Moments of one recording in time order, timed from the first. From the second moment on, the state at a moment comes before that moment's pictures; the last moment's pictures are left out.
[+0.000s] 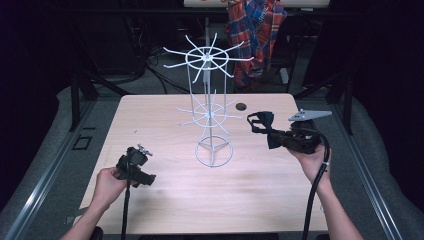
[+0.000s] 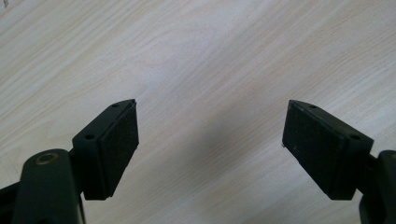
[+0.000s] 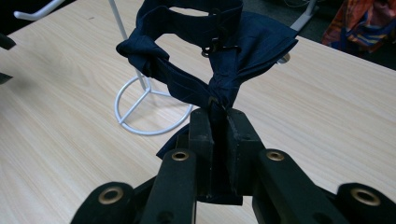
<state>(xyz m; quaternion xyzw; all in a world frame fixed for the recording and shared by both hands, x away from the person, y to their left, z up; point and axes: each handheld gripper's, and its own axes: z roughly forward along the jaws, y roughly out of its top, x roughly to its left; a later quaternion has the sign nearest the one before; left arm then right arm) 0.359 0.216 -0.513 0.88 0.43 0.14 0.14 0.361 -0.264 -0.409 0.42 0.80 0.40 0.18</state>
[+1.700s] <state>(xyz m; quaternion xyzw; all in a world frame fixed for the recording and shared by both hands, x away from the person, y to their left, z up) 0.358 0.215 -0.514 0.88 0.43 0.14 0.14 0.382 -0.219 -0.415 0.39 0.83 0.37 0.16</state>
